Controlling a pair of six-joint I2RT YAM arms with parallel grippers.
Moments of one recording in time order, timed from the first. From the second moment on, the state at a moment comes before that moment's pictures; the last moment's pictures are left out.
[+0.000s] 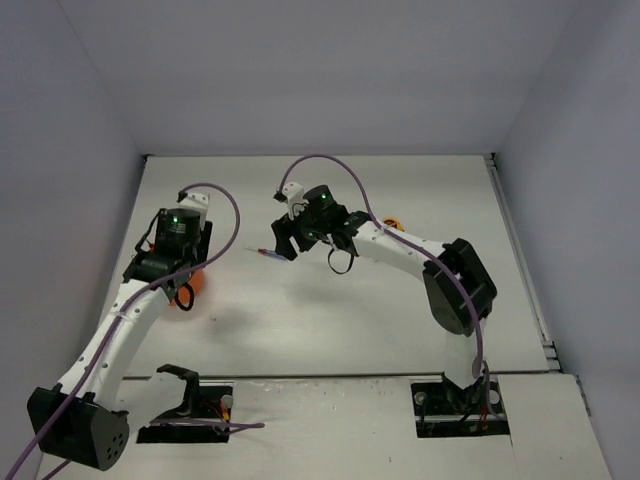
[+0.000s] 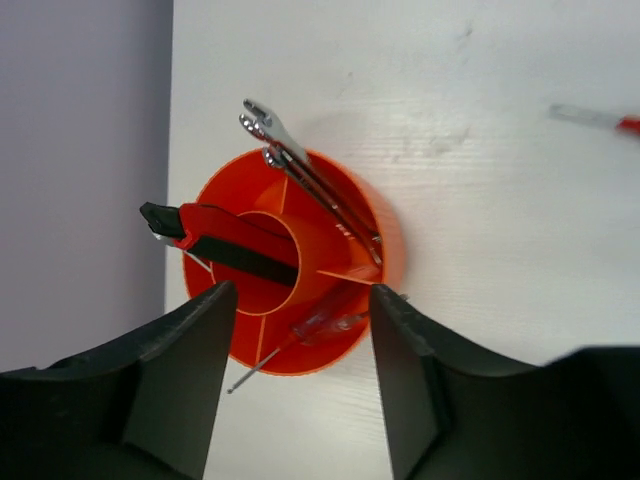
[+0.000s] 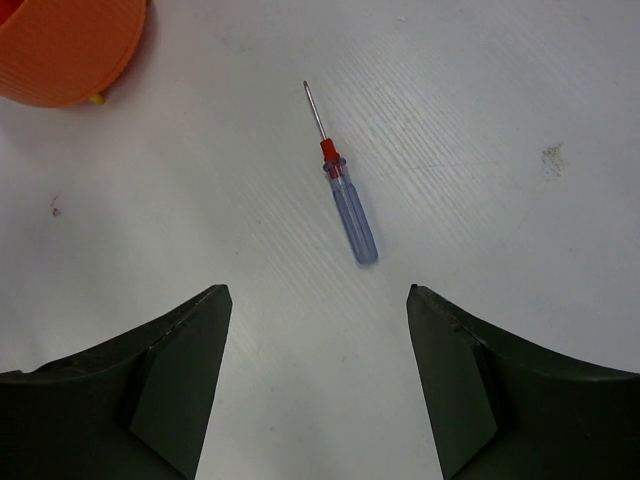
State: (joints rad) left arm -0.26 1.03 0.97 -0.66 -0.45 0.07; right arm 0.75 1.92 1.40 -0.12 -0.29 0.02
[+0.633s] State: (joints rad) left arm -0.26 1.03 1.20 -0.84 -0.22 -0.27; right arm 0.83 2.25 1.64 -0.23 -0.17 -0.12
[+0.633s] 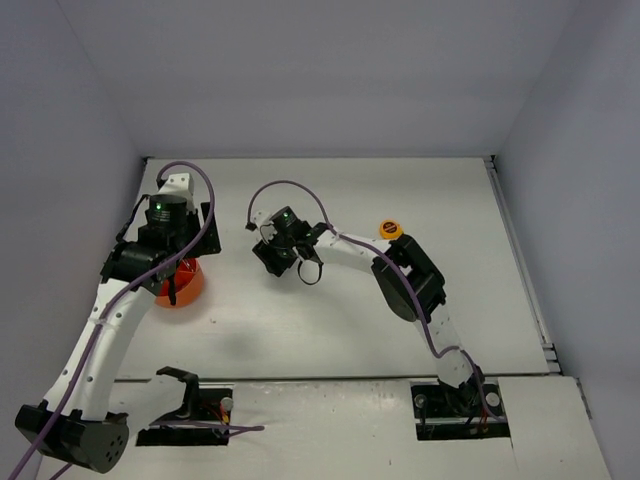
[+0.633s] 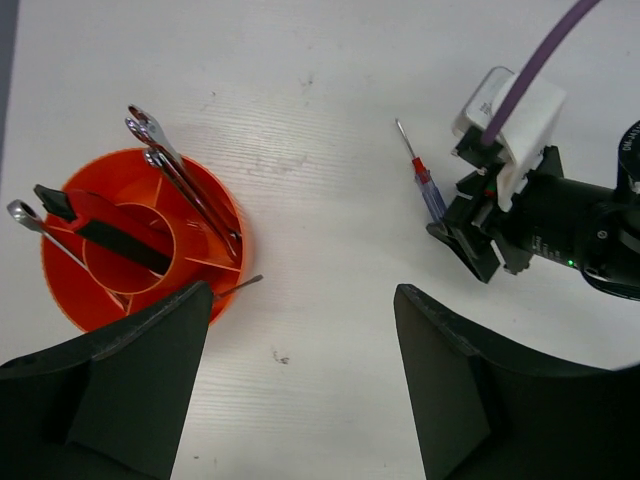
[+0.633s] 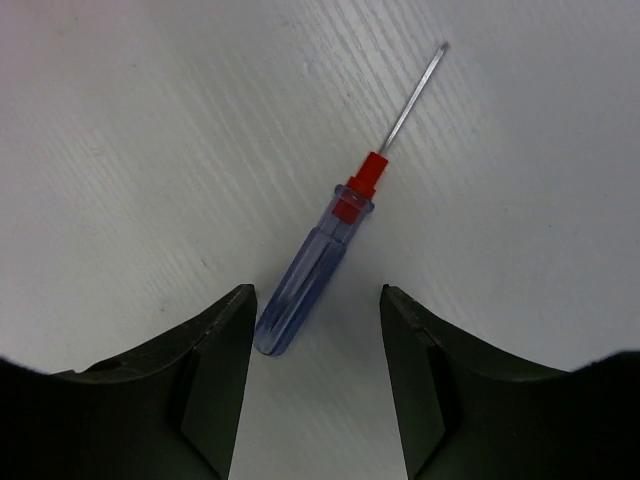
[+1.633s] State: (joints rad) left arm -0.26 1.20 1.35 -0.81 0.18 -0.57; right arm 0.84 1.68 1.29 -0.21 -0.05 -0.05
